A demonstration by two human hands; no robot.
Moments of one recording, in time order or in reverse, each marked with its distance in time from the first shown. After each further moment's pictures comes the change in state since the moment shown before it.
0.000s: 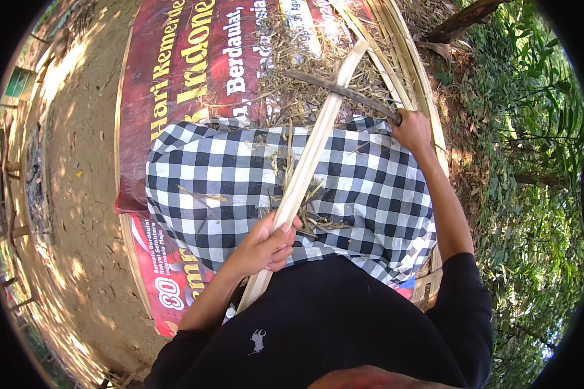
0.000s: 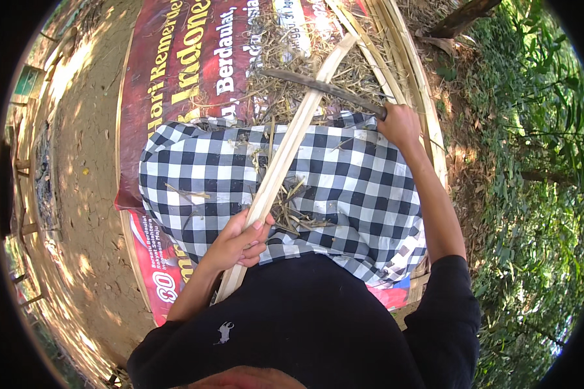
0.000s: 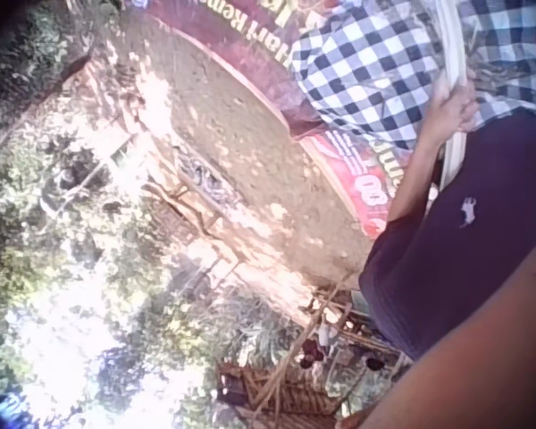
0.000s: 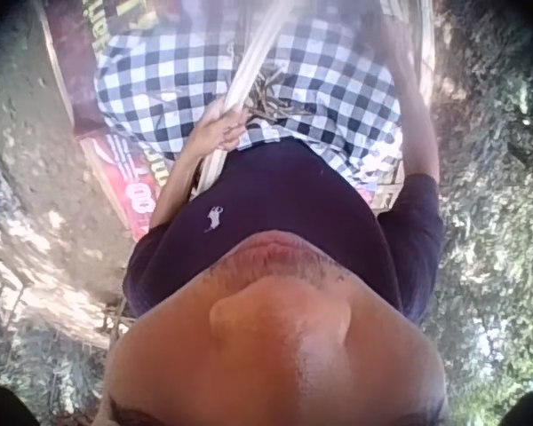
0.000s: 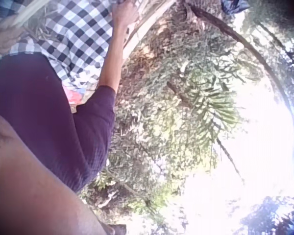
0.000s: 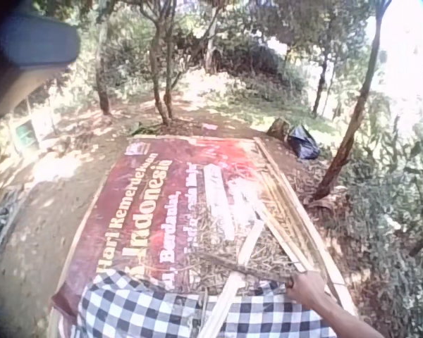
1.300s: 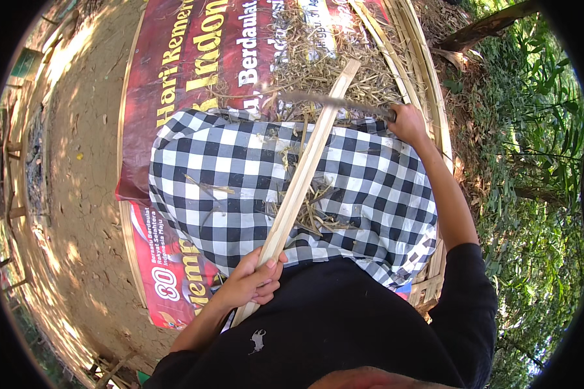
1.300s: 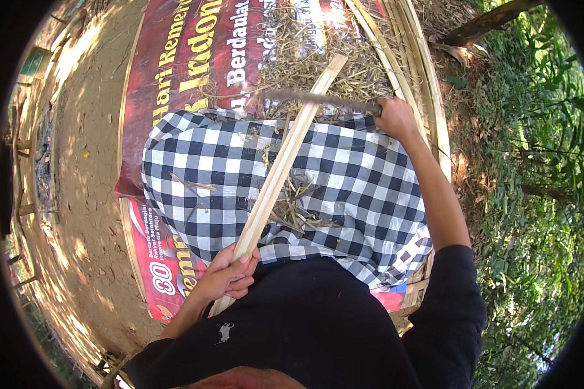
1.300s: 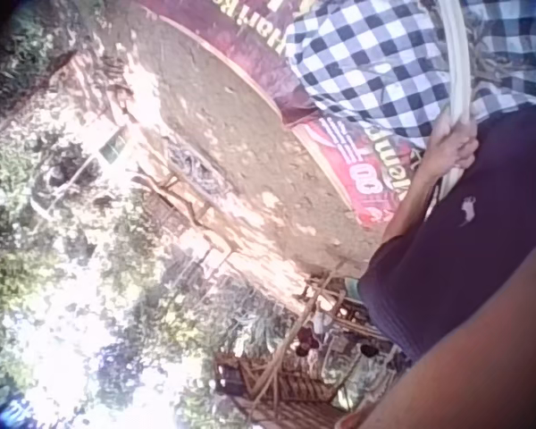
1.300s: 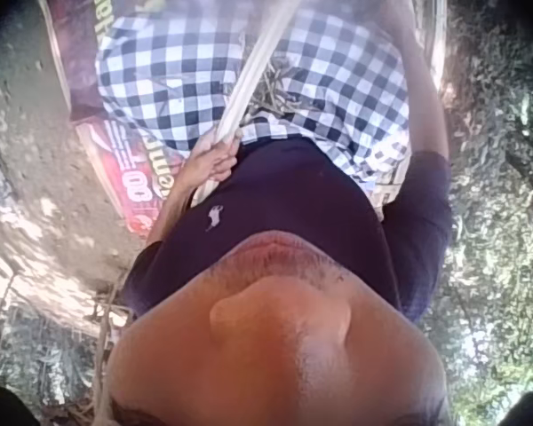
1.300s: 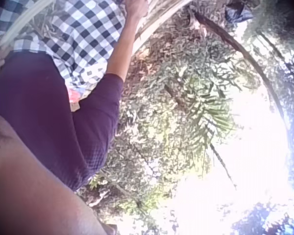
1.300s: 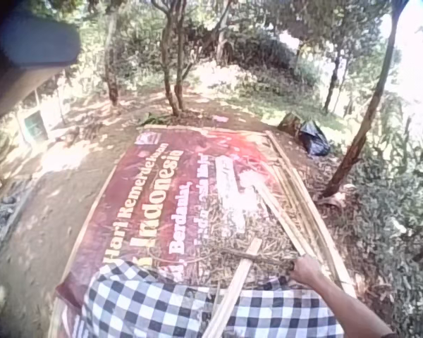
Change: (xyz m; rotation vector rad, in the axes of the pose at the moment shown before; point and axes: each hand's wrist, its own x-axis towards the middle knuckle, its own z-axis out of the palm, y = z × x) left_hand -0.063 -0.024 0.003 -0.189 0.090 -0.071; right_hand 0.045 -0.021 0.029 -0.025 -0.170 -0.101
